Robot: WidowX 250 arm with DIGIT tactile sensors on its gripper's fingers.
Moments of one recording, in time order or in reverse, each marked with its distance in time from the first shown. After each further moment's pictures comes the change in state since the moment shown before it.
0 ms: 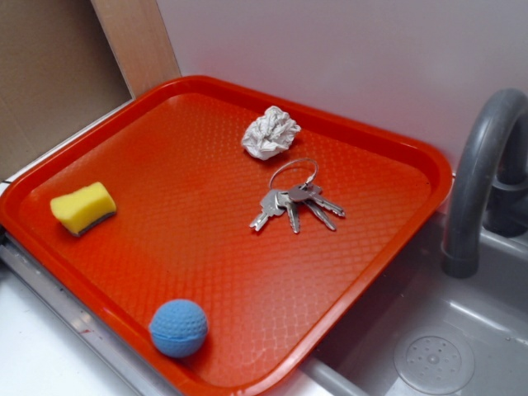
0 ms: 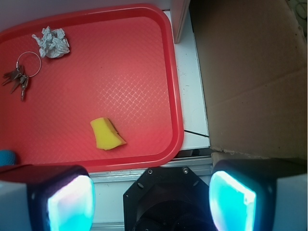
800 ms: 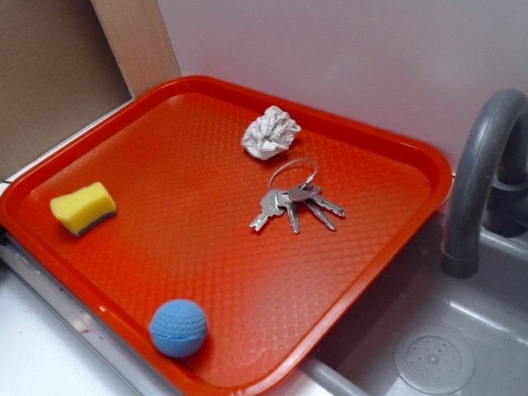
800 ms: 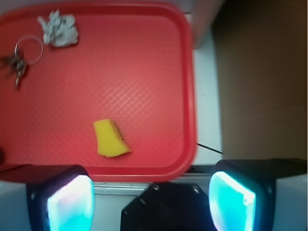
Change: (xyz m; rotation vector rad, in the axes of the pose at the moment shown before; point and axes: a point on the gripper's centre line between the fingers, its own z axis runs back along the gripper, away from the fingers) arm 0.003 -0.040 -0.050 0.032 -0.039 -0.175
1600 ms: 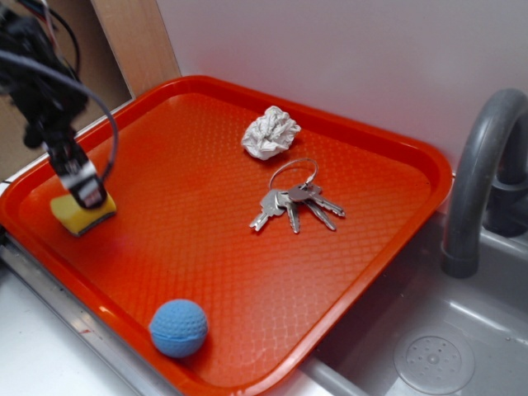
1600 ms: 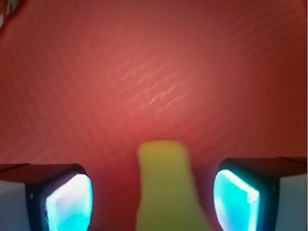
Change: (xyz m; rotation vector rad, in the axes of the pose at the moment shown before) arm 0.010 -0.064 -0.136 -0.068 0.073 -0.178
